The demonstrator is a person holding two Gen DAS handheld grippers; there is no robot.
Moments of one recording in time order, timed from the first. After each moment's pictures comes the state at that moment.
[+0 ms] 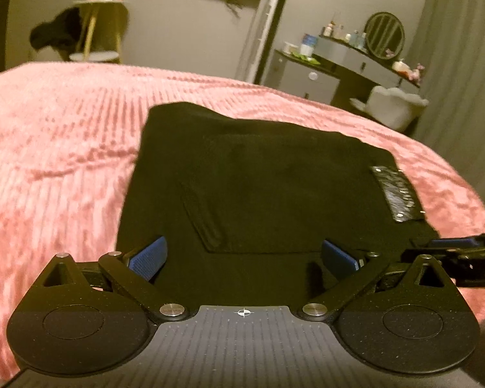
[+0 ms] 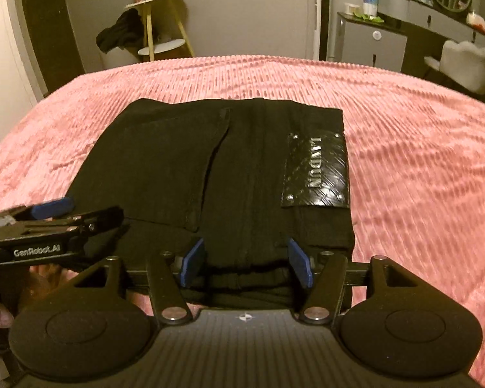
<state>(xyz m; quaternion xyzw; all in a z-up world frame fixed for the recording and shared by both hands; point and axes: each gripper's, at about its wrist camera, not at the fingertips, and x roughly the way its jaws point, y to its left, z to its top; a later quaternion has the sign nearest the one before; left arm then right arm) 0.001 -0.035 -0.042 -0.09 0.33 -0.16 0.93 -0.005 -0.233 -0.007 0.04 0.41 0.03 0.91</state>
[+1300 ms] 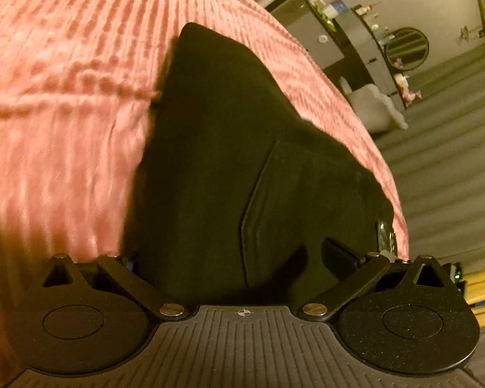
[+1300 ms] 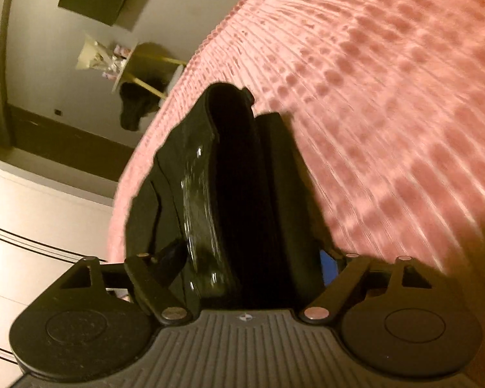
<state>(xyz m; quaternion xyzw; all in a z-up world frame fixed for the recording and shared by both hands) 0.142 0.033 -0.094 -0.31 0.49 -0.24 0.78 0.096 -0.388 -0.099 0.45 0.43 0.15 0.77</state>
